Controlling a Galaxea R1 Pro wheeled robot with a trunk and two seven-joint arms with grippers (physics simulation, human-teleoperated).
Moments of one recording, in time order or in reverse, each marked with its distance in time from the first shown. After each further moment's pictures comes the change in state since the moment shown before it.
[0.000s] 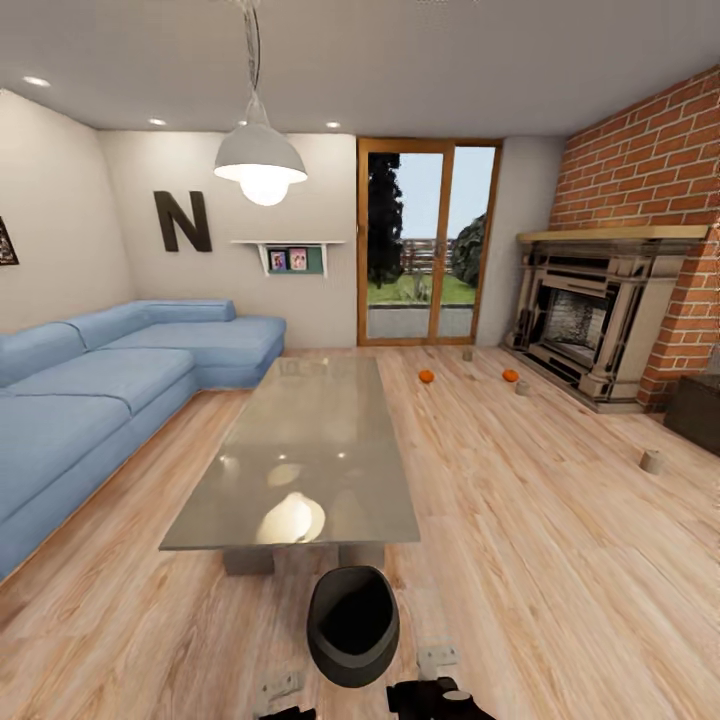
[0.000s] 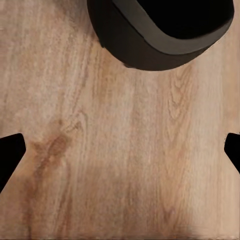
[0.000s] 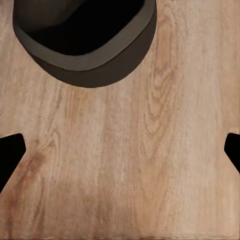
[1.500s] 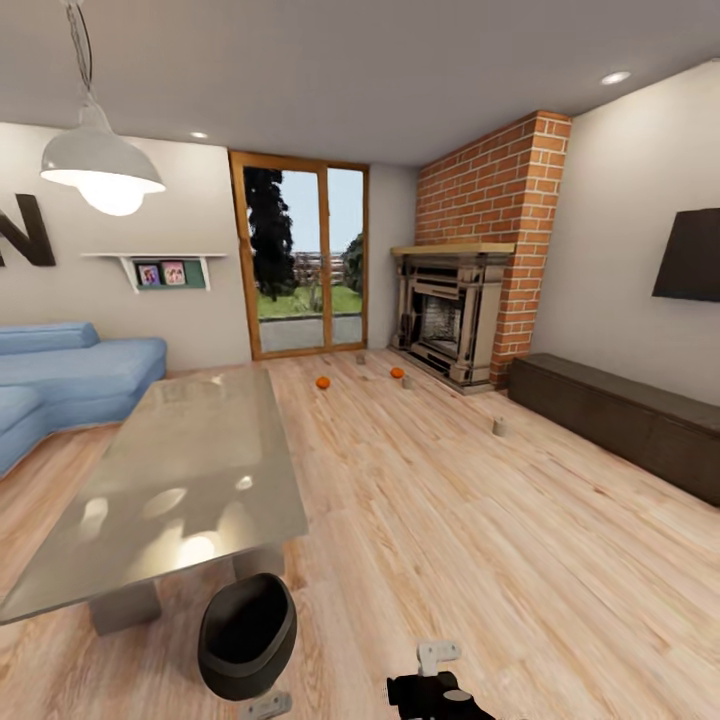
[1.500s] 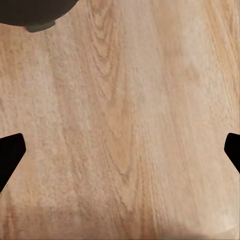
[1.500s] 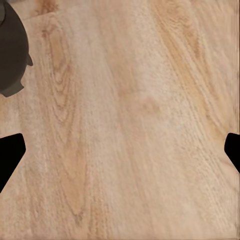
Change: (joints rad) left arm 0.003 0.026 0.005 0.073 -0.003 -0.037 0.002; right arm -0.001 0.000 -0.002 -0.001 -0.003 -0.043 -0.005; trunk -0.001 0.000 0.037
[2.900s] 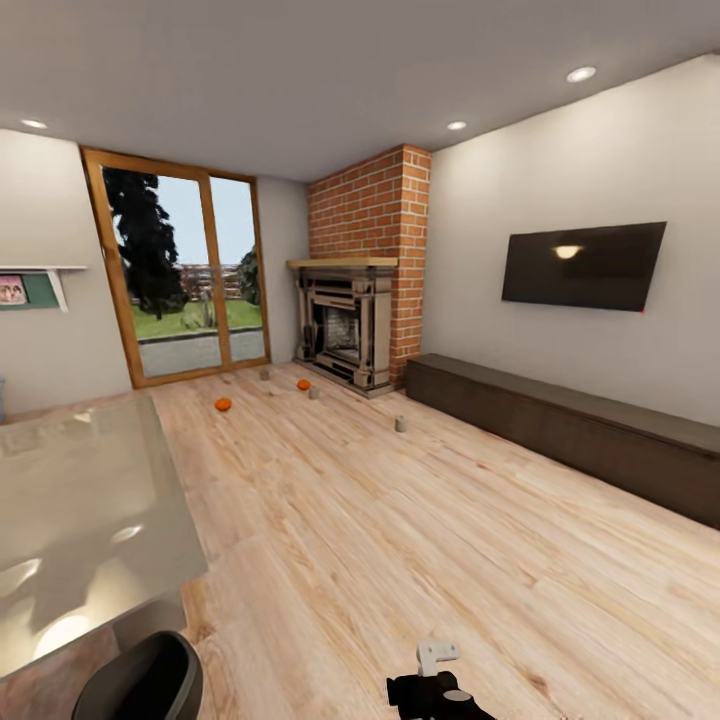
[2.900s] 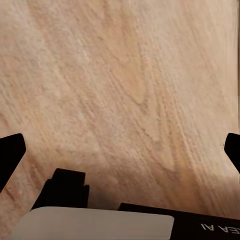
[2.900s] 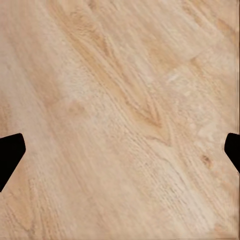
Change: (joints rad) left arm 0.142 0.096 -0.003 0.117 0.001 -0.015 0.003; right arm 0.000 0.000 0.000 0.000 0.002 0.000 0.001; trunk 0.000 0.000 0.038
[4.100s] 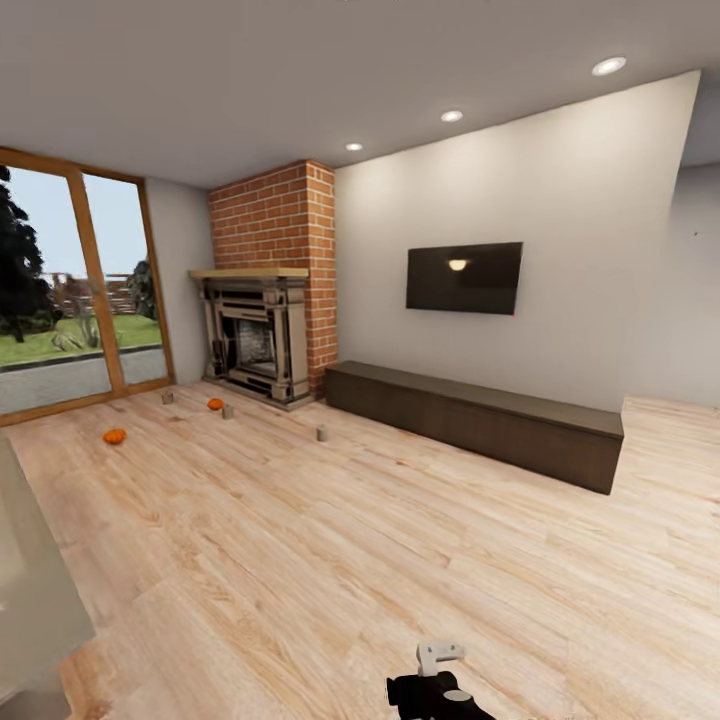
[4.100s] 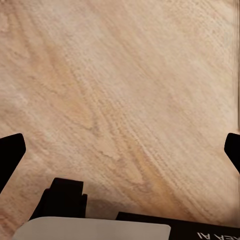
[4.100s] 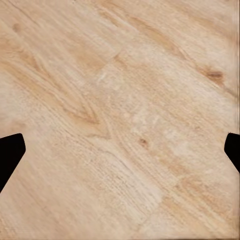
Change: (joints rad) left arm 0.001 0.000 0.000 0.000 0.000 0.000 0.000; right arm 0.000 0.000 0.000 0.000 0.000 0.000 0.000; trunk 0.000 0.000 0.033
